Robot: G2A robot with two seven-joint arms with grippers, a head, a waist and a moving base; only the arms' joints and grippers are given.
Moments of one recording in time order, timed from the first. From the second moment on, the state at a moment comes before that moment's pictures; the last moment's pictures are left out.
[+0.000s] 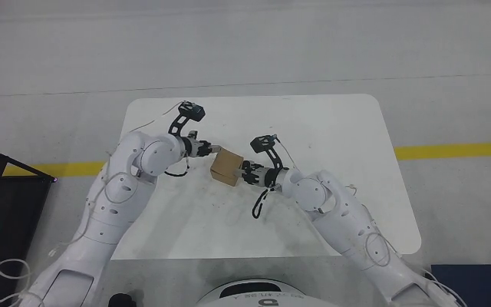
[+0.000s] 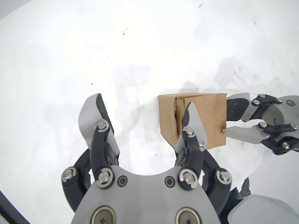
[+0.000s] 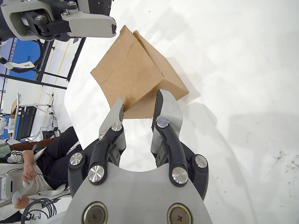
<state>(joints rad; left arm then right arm) 1.06 -1.12 -1.10 -1.59 0.82 -0.07 -1.06 -1.26 -1.25 0.96 -1.56 -0.55 -0.07 0.66</state>
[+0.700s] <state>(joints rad) 1.07 -1.12 -1.10 -1.58 0.83 -0.07 -1.05 -1.27 -1.25 0.97 -1.58 -0.55 -0.08 0.64</state>
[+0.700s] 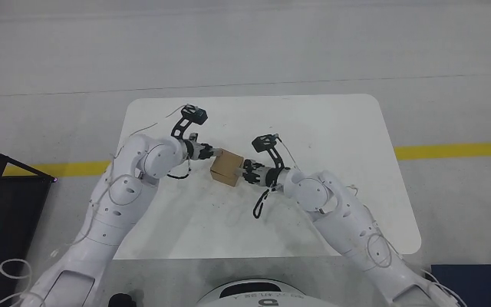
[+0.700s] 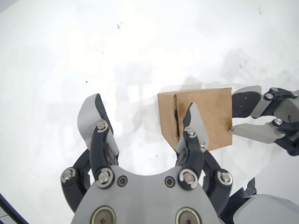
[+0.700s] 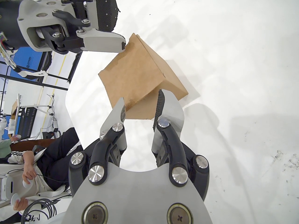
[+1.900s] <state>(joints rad) 1.13 -1.06 -1.48 -1.42 0.18 -0.13 -1.28 -1.09 -1.32 0.78 -1.50 -0.68 -0.08 0.56</state>
